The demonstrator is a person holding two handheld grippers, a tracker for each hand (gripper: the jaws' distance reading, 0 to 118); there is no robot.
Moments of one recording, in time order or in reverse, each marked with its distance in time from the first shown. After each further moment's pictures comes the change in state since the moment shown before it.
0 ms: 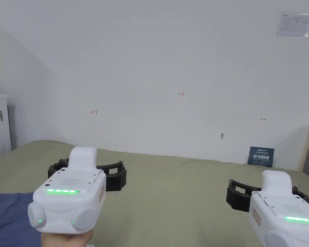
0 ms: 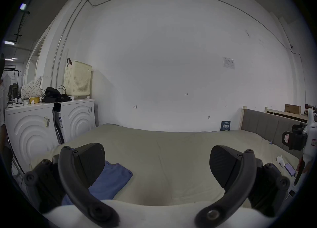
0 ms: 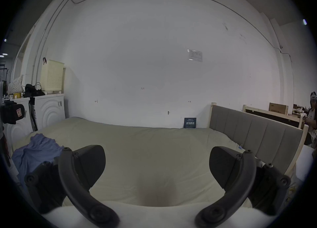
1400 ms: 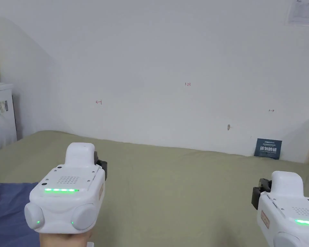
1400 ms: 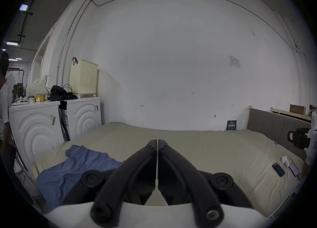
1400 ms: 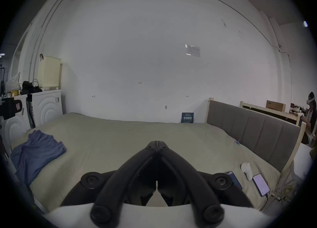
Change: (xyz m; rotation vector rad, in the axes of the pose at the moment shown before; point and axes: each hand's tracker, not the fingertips) left arm -0.016 -0.009 0.003 -0.005 0.061 0.003; right arm -0.014 -0.010 0.009 -0.037 -0.023 0.009
